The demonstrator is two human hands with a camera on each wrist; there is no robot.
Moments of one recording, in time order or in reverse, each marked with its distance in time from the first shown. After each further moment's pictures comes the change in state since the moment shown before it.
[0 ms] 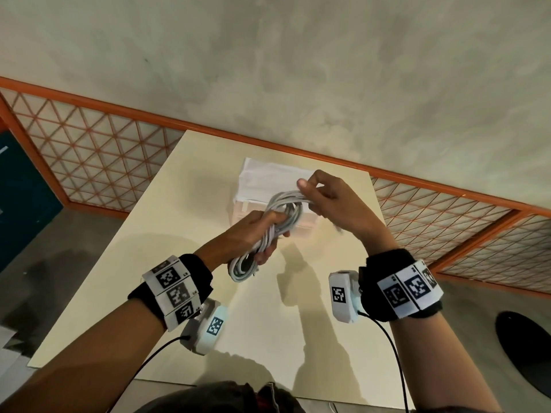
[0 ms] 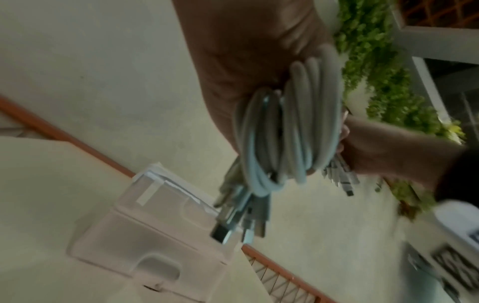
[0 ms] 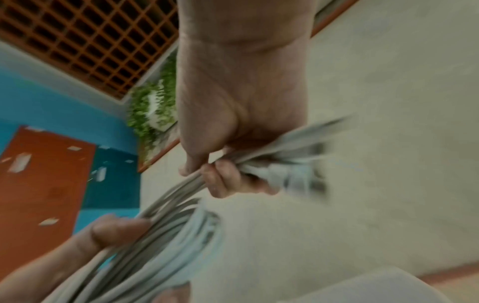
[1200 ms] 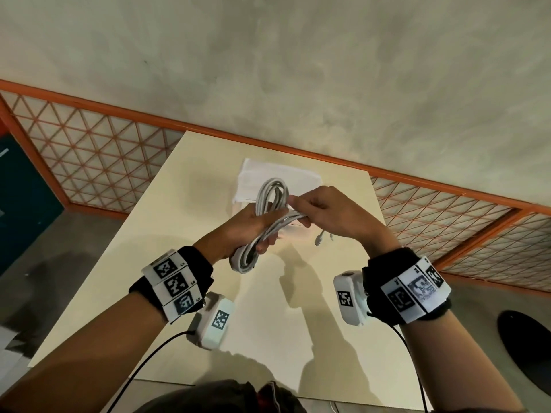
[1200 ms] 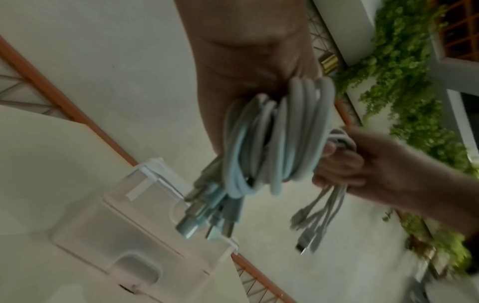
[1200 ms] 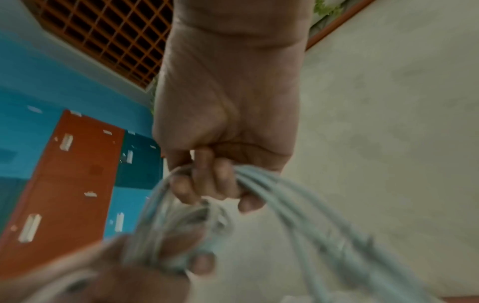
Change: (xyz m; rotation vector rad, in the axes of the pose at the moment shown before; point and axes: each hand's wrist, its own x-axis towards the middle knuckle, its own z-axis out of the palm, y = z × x) left_hand 0.008 0.005 -0.001 -0.176 0.065 0.020; right_hand -0.007 -0.009 -0.001 -0.298 -0.199 -0.087
